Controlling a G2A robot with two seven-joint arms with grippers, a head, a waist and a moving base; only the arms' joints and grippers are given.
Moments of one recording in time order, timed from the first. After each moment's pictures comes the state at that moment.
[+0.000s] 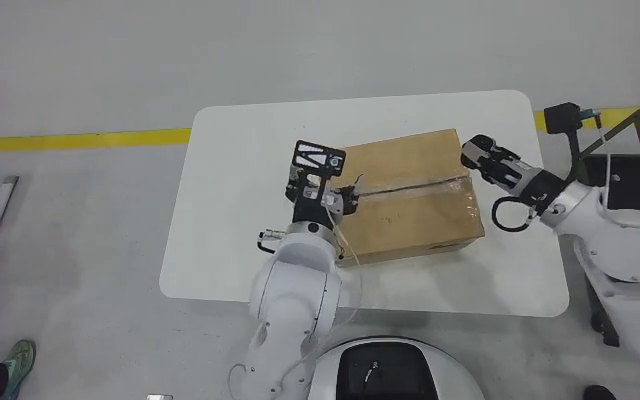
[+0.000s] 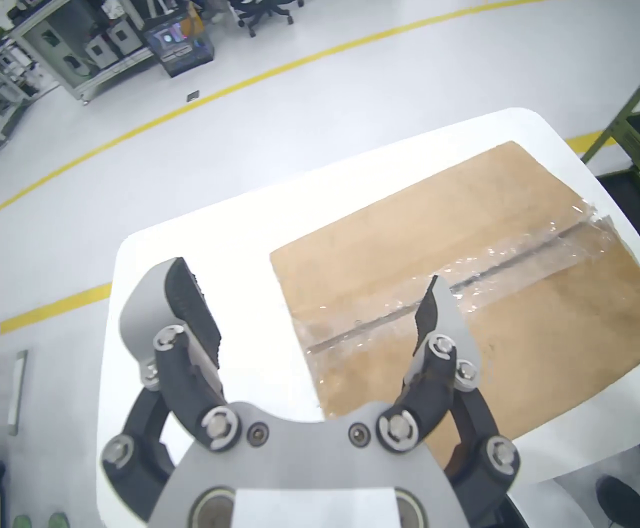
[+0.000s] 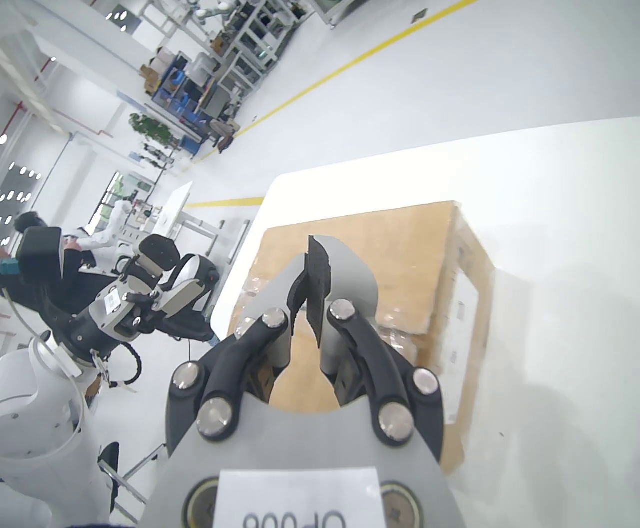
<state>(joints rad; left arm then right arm) 1.11 -1.66 -1.15 -2.06 1.90 -0.03 -0.90 -1.15 -0.98 1.48 -1.90 -0.20 -0.06 0.55</state>
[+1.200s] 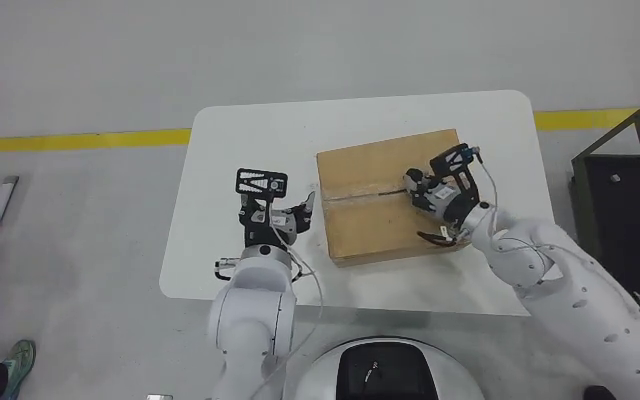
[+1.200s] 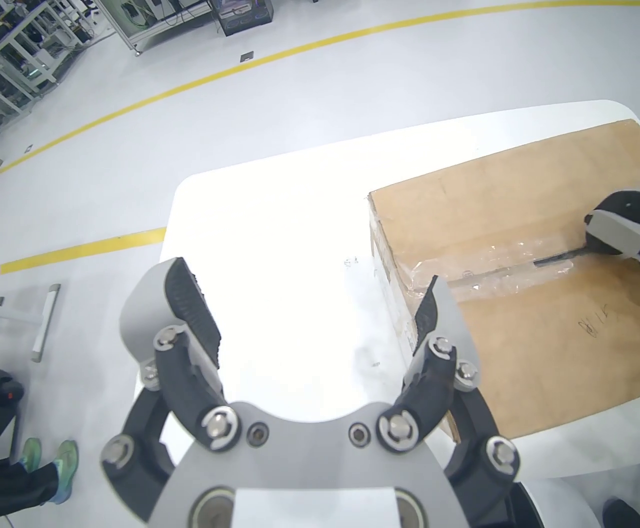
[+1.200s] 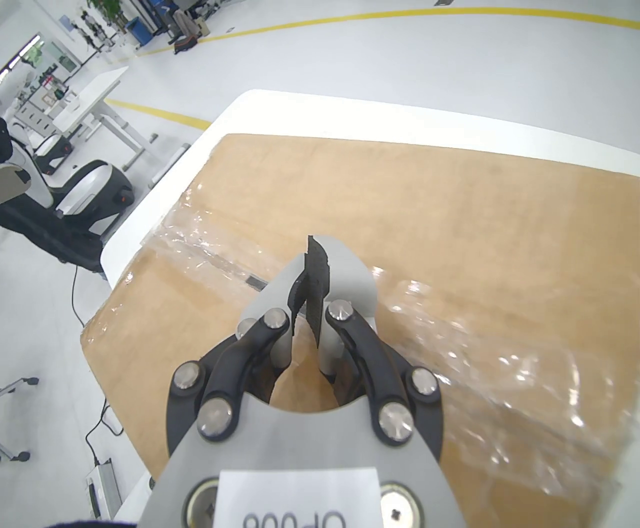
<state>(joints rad) 1.24 -1.64 -1.28 -2.15 1.90 -0.06 -0.90 -1.06 -1.04 1.19 -1.74 -0.70 -0.08 0.39</state>
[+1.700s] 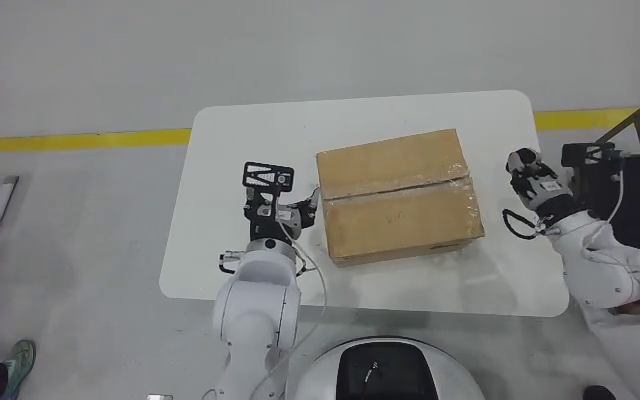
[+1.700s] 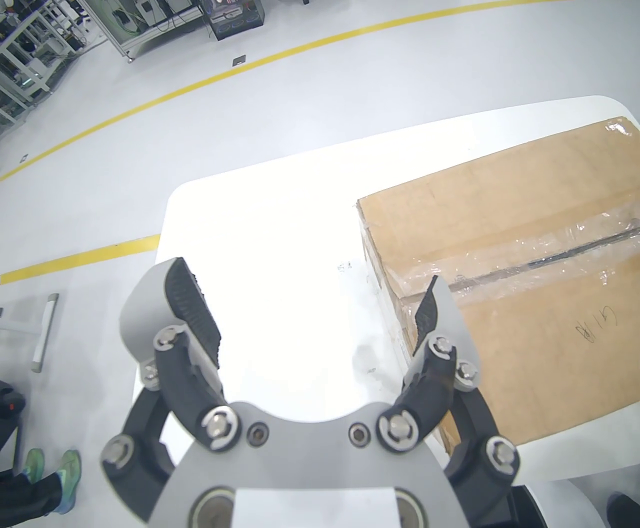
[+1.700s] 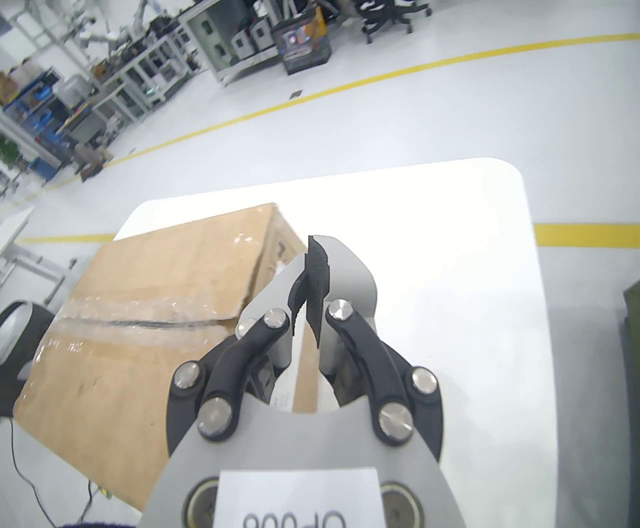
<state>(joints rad) 1.20 -1.64 -1.26 -2.13 1.90 -0.06 -0.90 -1.37 -1.01 1.57 -1.83 -0.62 0.03 0.18</state>
